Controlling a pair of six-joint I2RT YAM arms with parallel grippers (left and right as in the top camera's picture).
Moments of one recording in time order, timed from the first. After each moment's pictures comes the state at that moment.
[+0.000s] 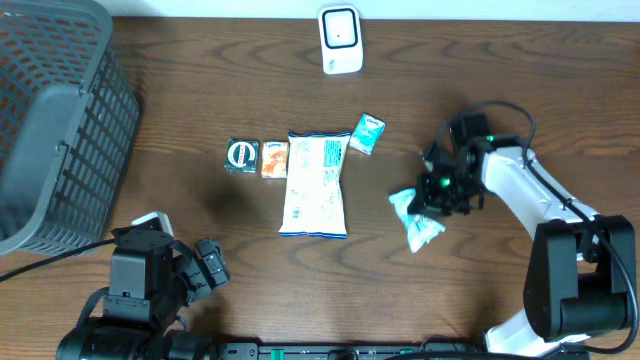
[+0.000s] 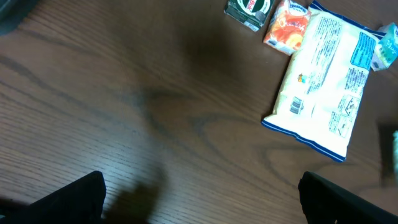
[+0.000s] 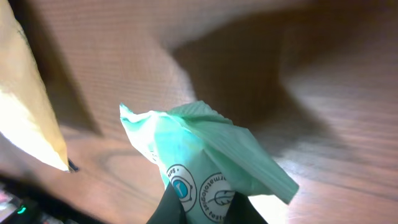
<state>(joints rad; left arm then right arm) -0.16 0.60 0.88 -1.27 -0.05 -0.56 0.13 1.76 1.09 -0.93 -0.42 0.15</state>
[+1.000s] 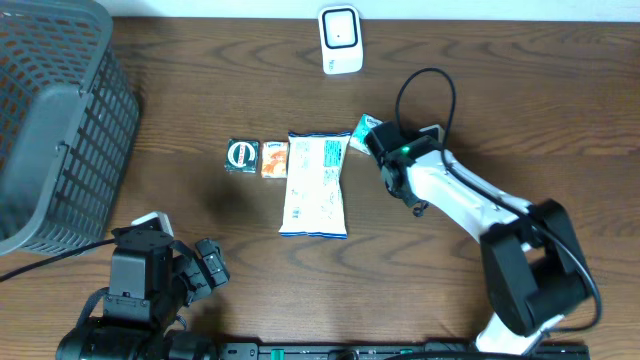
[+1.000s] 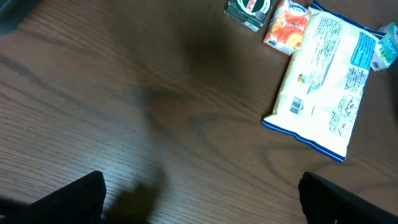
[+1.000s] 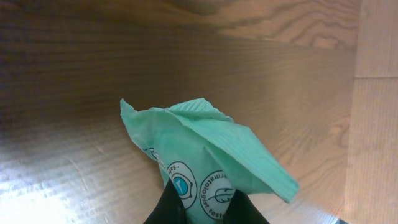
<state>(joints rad) -0.16 0.60 0.88 -1.27 -0.05 -0.56 0.49 1.86 1.17 -0.90 0.77 0.43</state>
